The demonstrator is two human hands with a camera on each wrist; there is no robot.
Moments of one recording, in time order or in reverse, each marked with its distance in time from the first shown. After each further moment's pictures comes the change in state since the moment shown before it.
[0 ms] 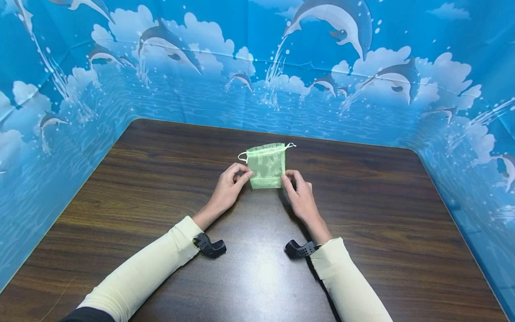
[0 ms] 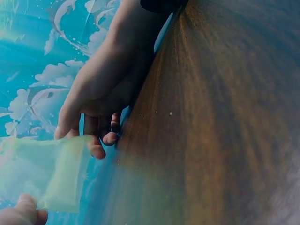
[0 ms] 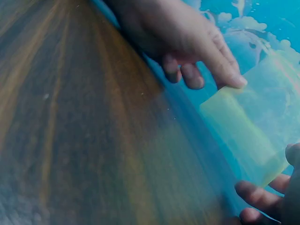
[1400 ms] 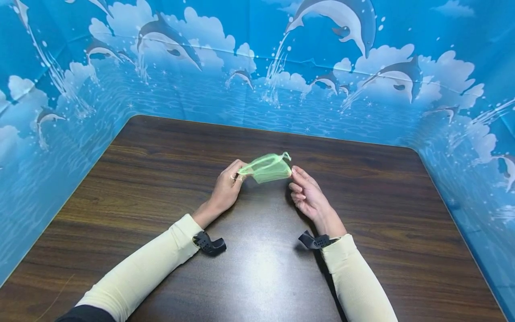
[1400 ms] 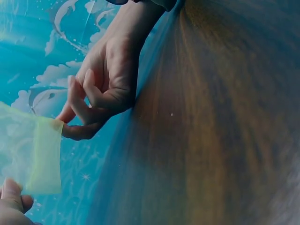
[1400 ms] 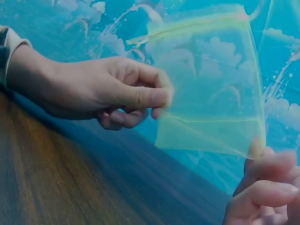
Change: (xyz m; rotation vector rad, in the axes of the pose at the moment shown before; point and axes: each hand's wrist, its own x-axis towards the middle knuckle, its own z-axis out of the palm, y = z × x) left_hand -0.003 0.005 -0.002 0.229 0.038 0.178; right_hand 0.009 -0.004 -0.027 1.402 -0.388 0.460
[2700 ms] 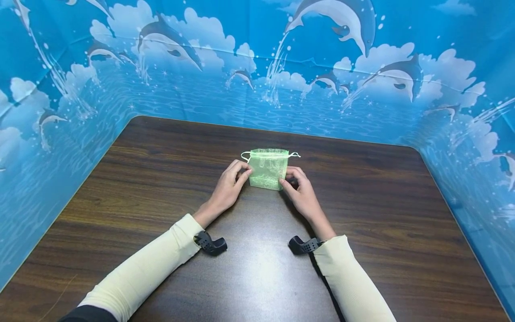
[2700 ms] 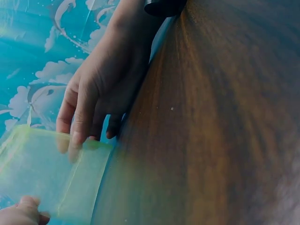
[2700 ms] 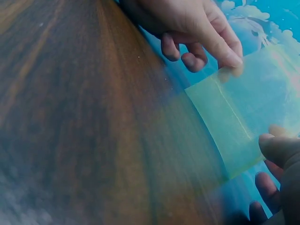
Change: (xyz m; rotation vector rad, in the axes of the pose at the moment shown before) left_hand 0.001 -0.007 0.002 -0.008 -0.076 -0.118; right_hand 0.011 0.025 -0.003 -1.319 0.244 -0.529
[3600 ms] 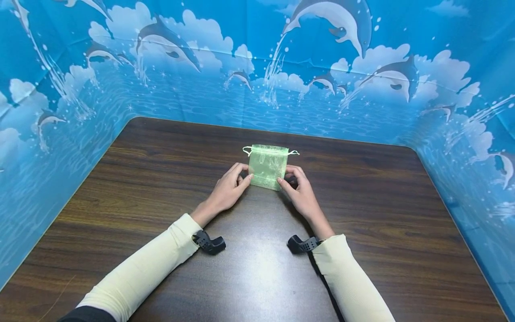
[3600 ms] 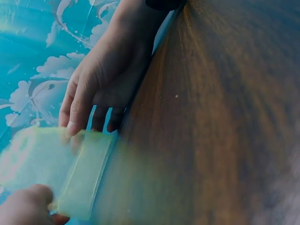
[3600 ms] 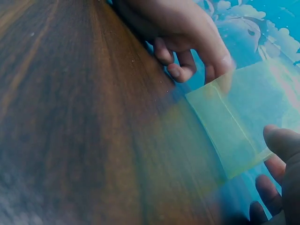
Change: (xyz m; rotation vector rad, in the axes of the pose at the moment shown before) left_hand -0.001 0.000 -0.002 0.124 -0.166 -0.082; right_hand 0.000 -0.004 -0.001 -0.008 0.000 0.066
